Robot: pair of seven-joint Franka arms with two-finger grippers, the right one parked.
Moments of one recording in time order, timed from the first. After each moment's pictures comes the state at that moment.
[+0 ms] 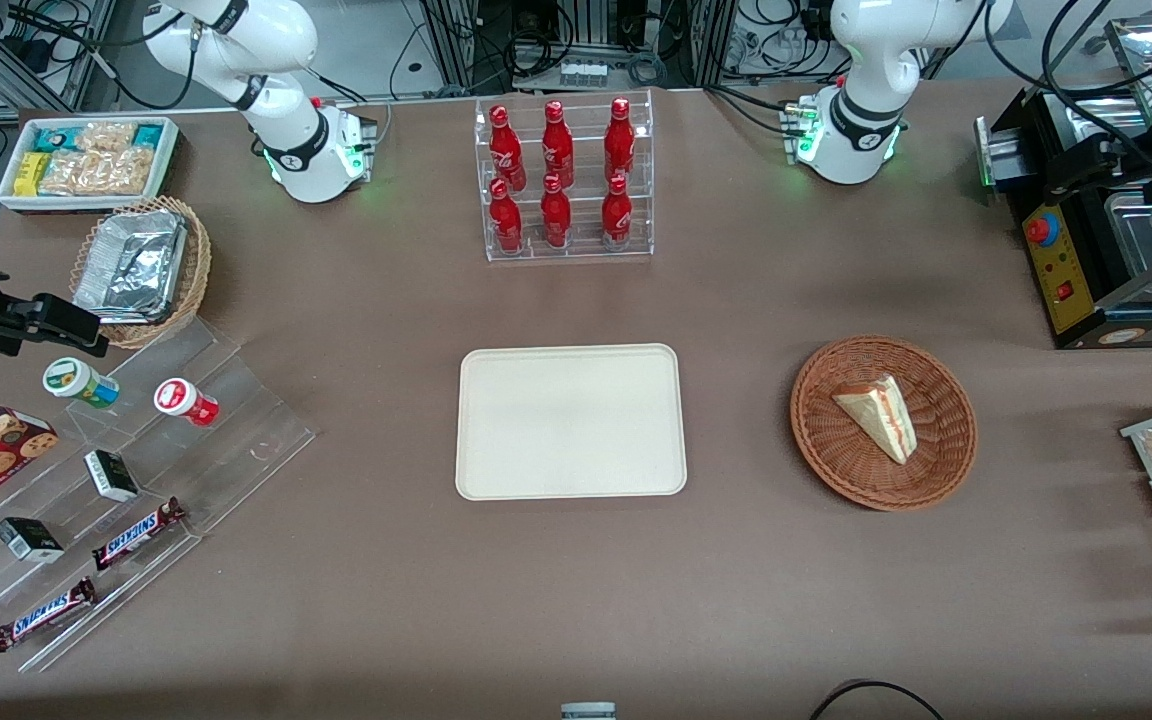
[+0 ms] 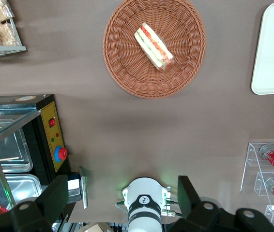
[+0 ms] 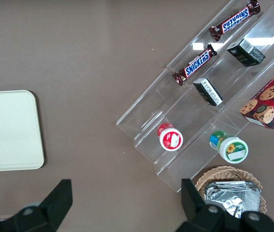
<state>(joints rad) 0.02 -0.04 -0.04 -1.45 0.05 1.20 0.02</state>
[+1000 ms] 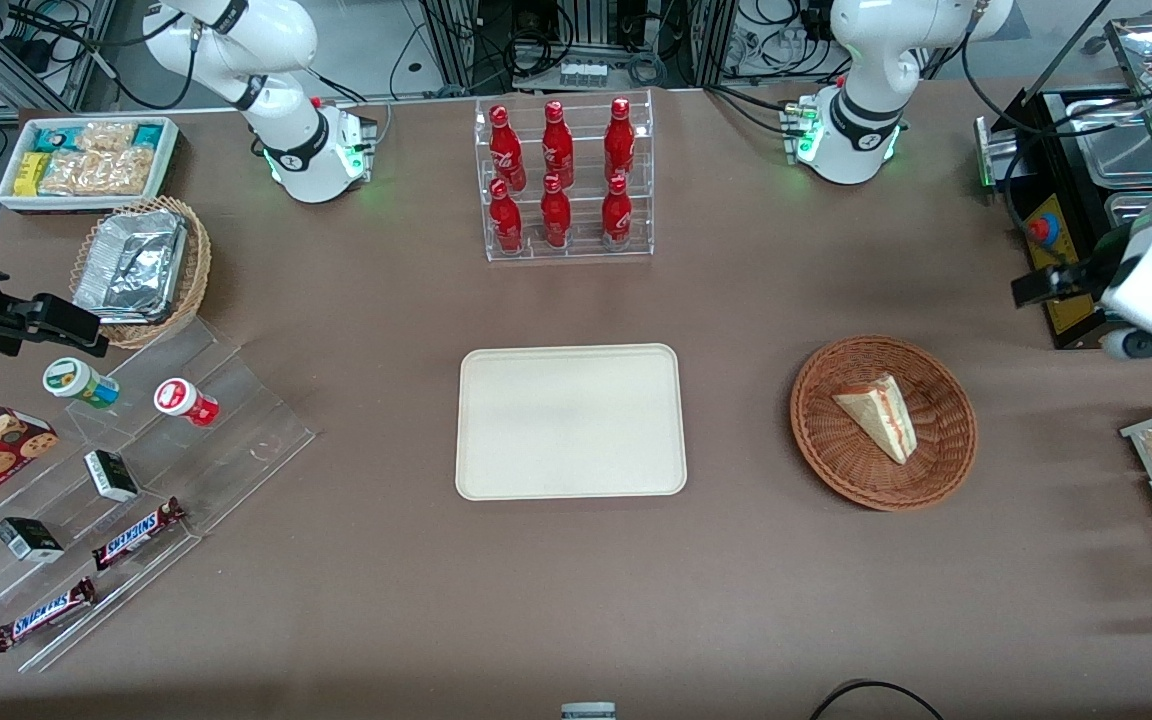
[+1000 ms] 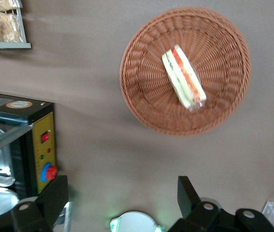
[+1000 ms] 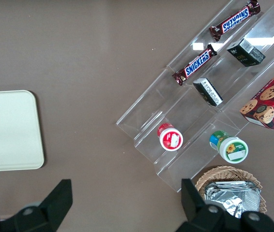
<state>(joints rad) 0.02 0.05 -0.02 -1.70 0.09 1.54 -0.19</state>
